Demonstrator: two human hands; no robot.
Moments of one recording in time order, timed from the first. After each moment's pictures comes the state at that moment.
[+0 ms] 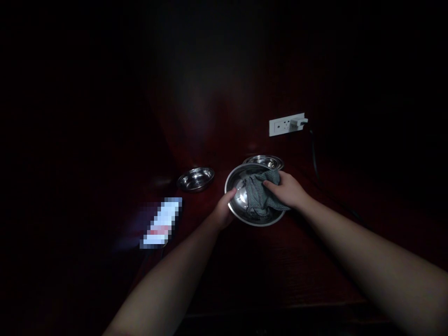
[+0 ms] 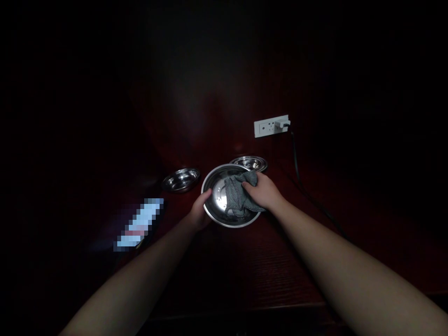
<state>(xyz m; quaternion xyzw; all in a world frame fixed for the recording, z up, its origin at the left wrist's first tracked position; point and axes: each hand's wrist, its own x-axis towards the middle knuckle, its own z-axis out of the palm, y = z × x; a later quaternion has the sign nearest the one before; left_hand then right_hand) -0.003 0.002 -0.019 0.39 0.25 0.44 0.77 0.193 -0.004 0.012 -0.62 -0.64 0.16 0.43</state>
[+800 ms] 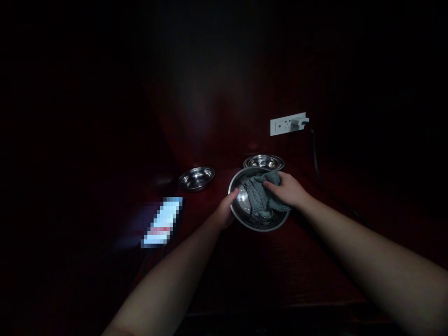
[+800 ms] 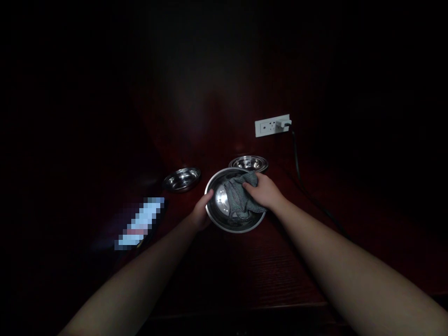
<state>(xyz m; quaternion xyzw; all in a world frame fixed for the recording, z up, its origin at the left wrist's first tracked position) -0.001 -0.003 -0.016 0.41 0.23 0.41 0.78 0.195 -0.001 0.009 -0.61 -0.65 0.18 0.42</state>
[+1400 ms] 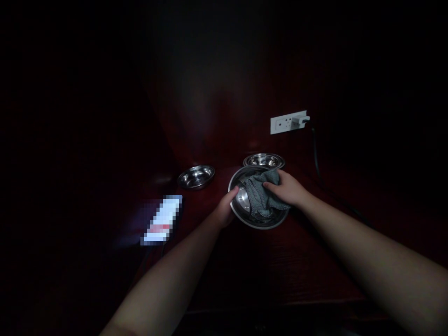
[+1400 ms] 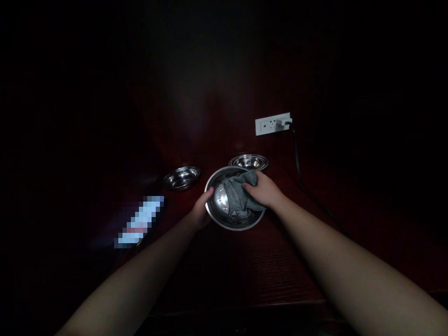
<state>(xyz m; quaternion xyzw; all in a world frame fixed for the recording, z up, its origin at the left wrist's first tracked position) 0.001 -0.004 -0.013 0.38 0.25 0.42 0.78 0.198 0.003 0.004 -0.61 -0.65 0.19 0.41</state>
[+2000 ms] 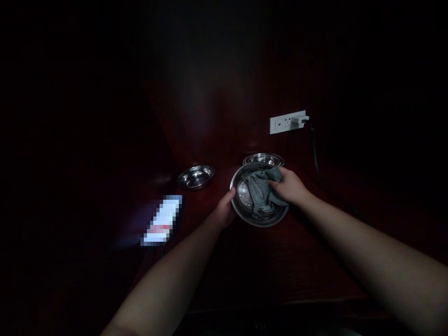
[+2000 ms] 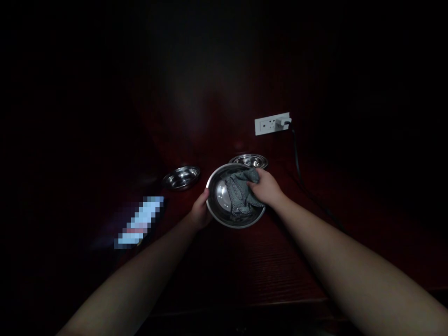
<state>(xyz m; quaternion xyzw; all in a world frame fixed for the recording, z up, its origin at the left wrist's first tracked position) -0.006 0.004 -0.027 0.42 0.18 0.42 0.78 0.202 0.016 -0.008 -0.58 -0.62 0.21 0.48</state>
